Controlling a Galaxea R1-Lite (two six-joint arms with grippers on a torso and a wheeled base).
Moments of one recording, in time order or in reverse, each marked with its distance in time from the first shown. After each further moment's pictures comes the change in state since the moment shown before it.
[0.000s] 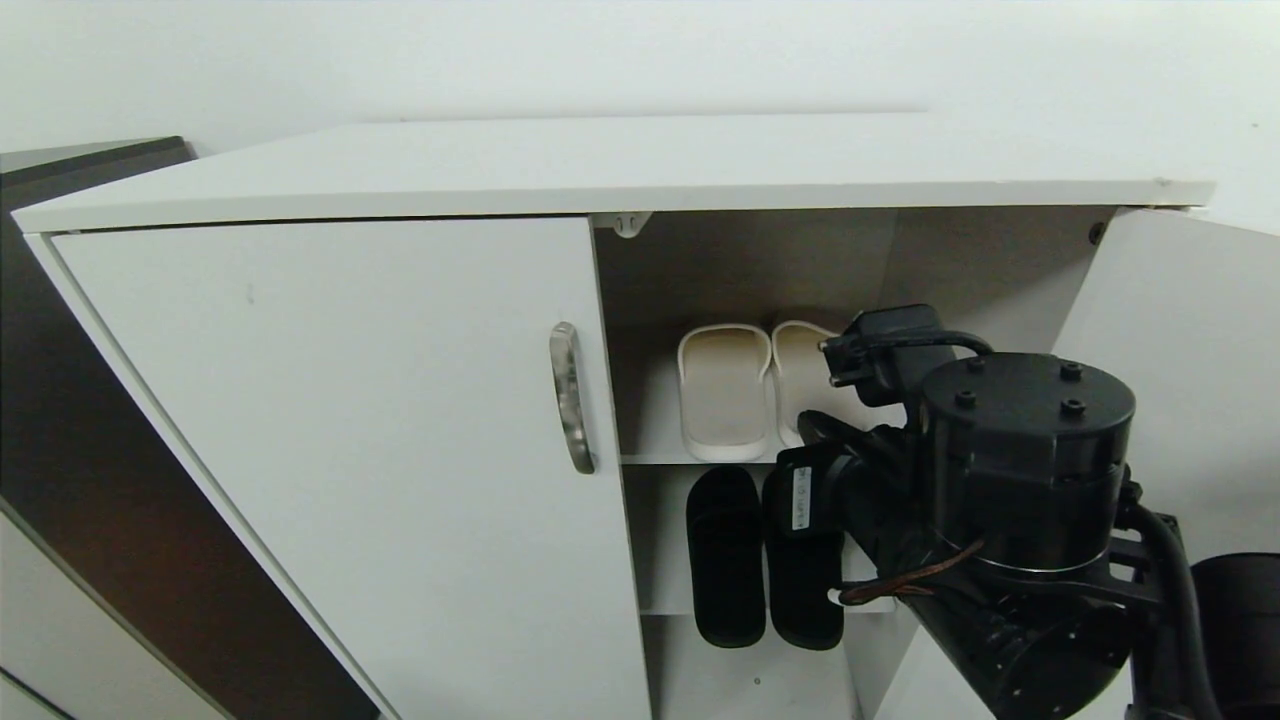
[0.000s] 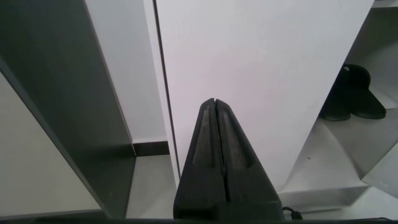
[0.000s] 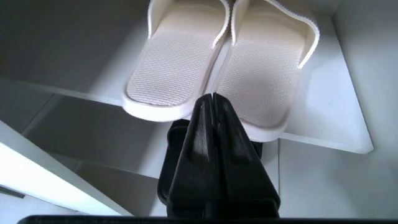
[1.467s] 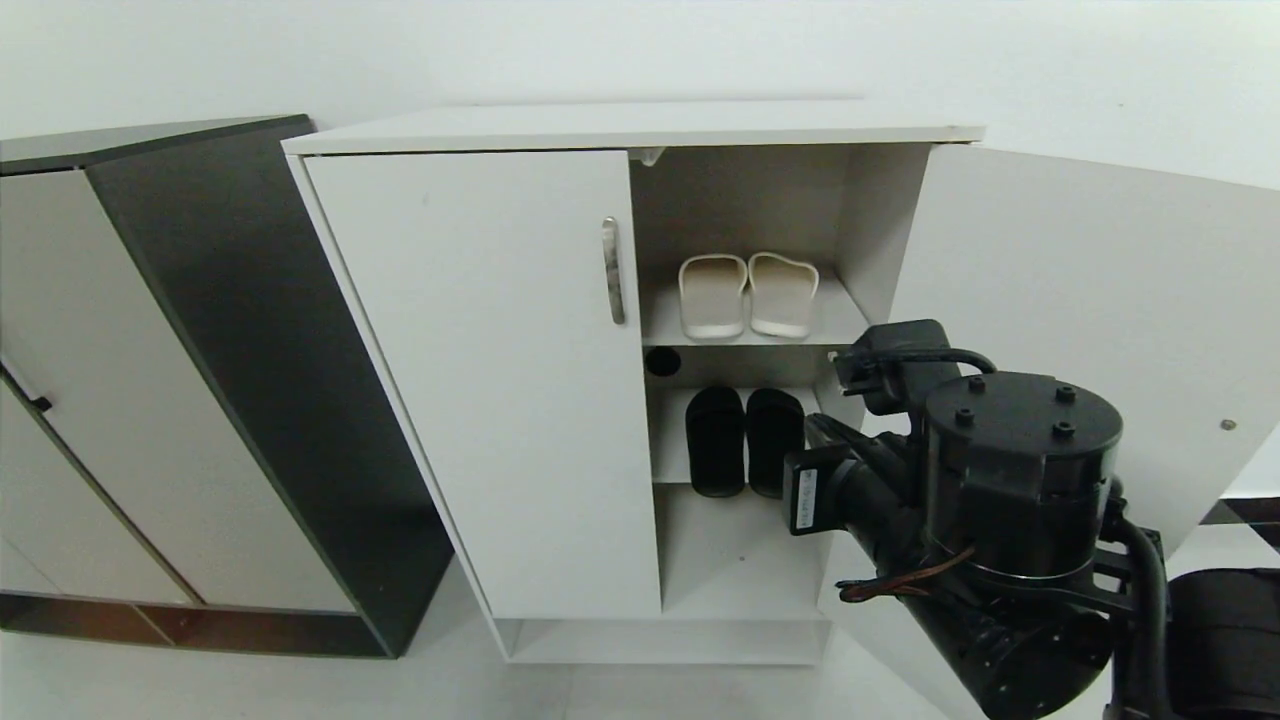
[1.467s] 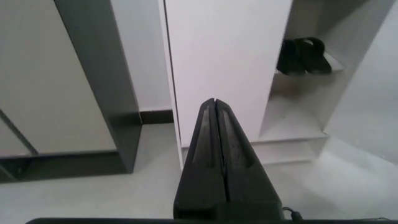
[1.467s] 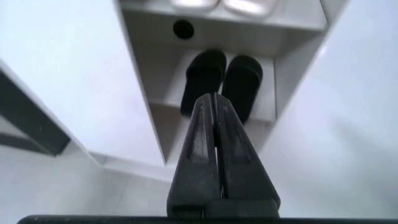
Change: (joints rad) left arm 0.000 0.000 0.000 0.000 0.000 0.000; right arm -0.033 0.024 0.055 -0.106 0.011 0.008
